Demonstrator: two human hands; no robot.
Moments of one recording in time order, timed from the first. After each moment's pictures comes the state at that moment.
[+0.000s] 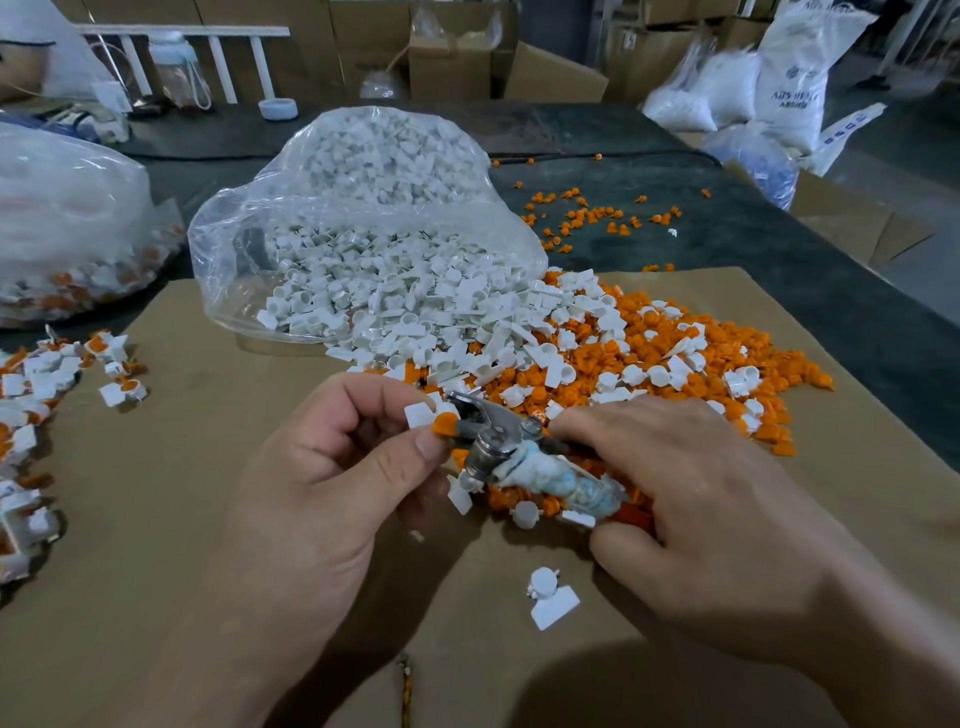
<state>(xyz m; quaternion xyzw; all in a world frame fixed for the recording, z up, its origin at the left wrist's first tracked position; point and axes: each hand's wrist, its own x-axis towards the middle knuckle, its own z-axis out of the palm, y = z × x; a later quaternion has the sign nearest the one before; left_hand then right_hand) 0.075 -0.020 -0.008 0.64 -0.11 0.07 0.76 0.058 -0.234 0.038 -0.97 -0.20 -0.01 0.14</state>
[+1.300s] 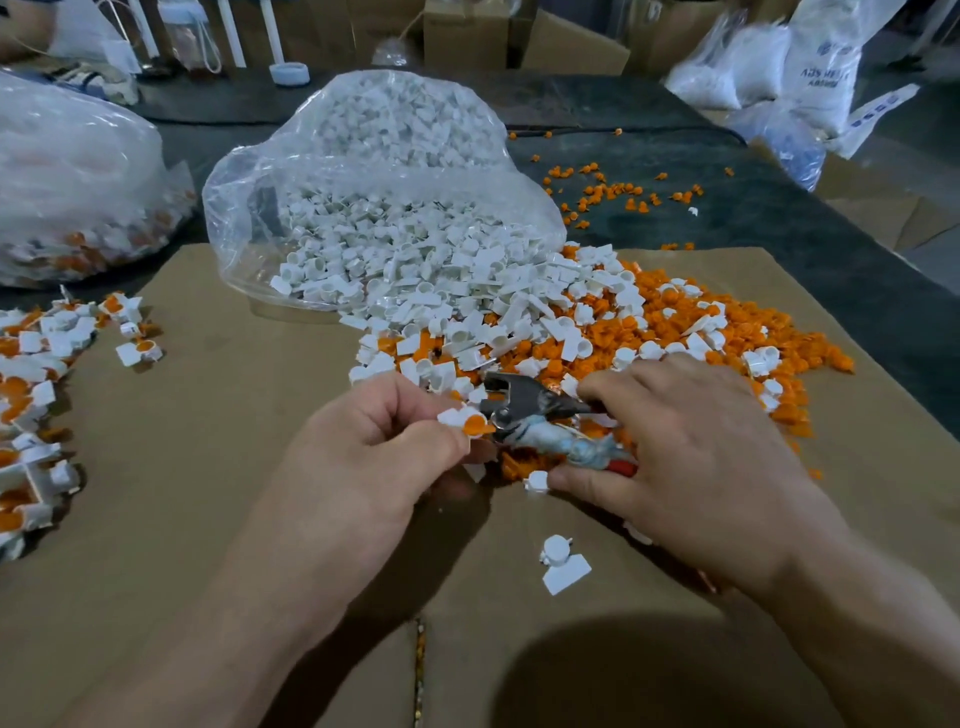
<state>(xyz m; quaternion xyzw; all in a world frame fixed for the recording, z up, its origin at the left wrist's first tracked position) 0.070 -0.020 -0.002 0.78 0.01 0.00 0.62 0.076 -0.232 0.016 -0.99 -0.14 -0.05 0.03</state>
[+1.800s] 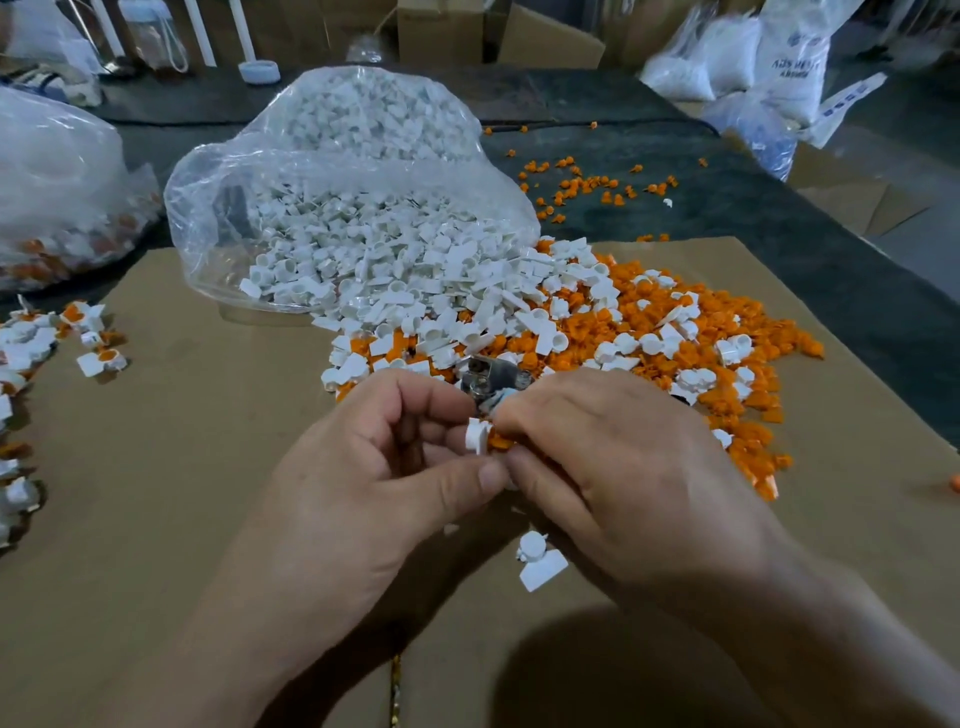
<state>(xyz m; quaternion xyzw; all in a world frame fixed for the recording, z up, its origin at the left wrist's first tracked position) 0.065 -0.023 -0.009 0.72 -0.09 -0.04 0.68 0.063 -0.211 0.024 -0.93 -0.29 -0.14 0.15</state>
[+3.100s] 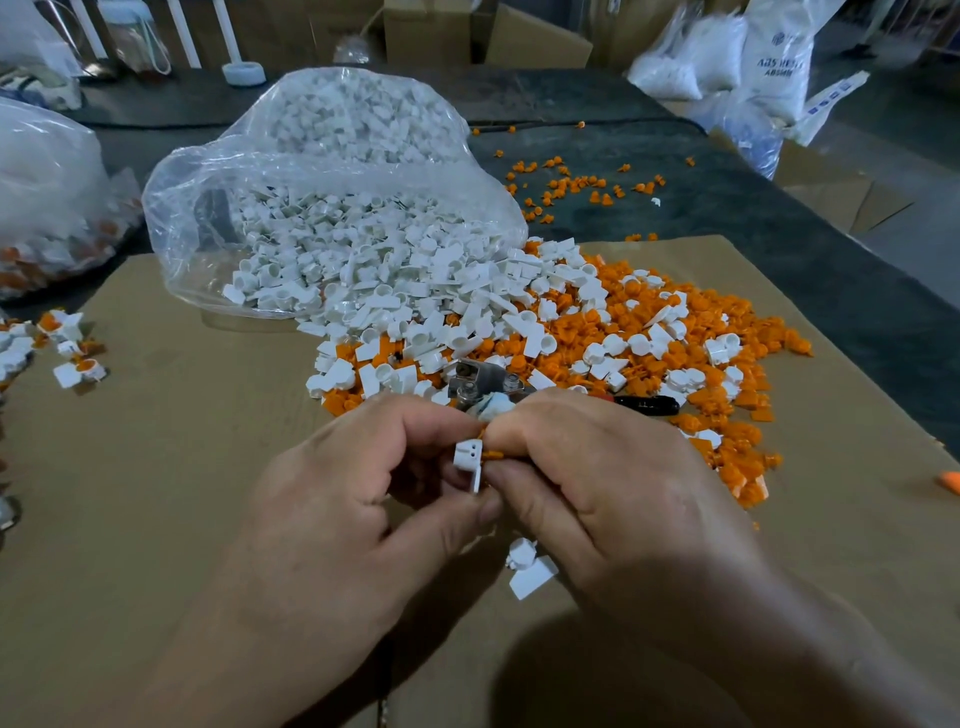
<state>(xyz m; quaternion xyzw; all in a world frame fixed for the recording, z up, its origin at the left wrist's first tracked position) 0.053 -0.032 0.013 0.84 -0.25 0.11 0.47 0.052 -0.210 0.020 -0.92 -0.27 -0.13 0.26</state>
